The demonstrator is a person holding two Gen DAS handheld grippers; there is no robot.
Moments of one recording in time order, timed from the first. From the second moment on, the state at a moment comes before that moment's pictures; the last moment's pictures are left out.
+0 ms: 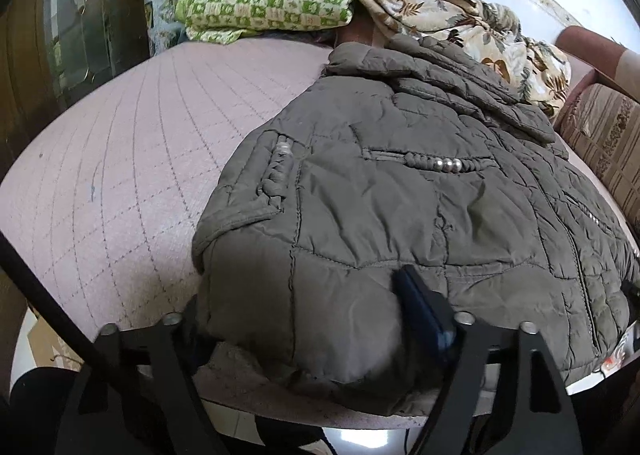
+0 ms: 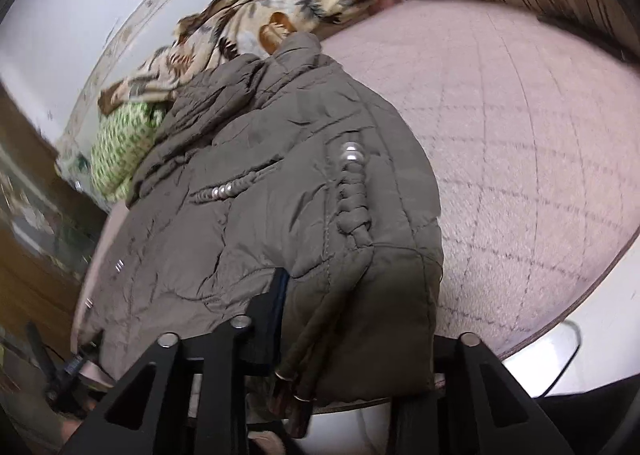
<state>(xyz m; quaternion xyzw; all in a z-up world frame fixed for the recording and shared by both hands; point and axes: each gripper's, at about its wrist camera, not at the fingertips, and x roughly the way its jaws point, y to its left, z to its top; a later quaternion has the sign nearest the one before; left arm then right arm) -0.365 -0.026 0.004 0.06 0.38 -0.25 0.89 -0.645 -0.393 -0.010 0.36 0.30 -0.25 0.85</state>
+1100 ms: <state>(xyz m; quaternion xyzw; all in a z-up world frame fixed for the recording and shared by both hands) -0.379 -0.047 0.027 0.13 0.34 -0.25 0.90 -0.629 -0.362 0.019 0.22 0.30 -0.28 0.88</state>
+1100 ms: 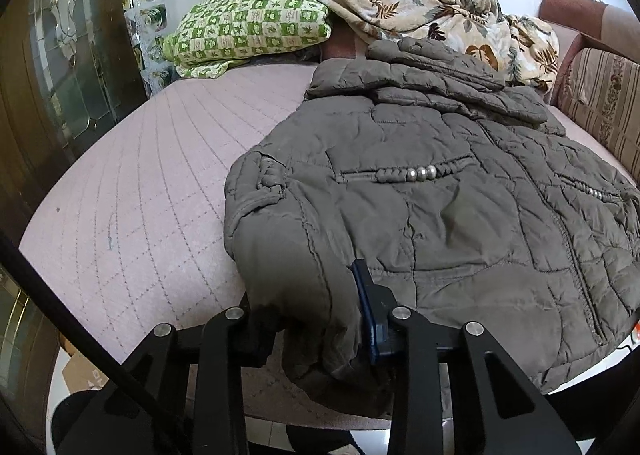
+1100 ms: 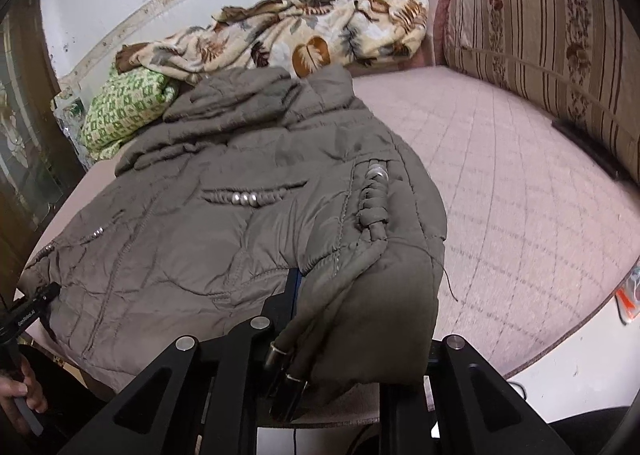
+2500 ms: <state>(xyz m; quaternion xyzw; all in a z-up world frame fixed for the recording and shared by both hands) -0.376 -0.055 0.065 0.13 0.32 -0.23 0.91 -0.622 -0.364 0.070 0.19 0.25 -0.27 0.91</state>
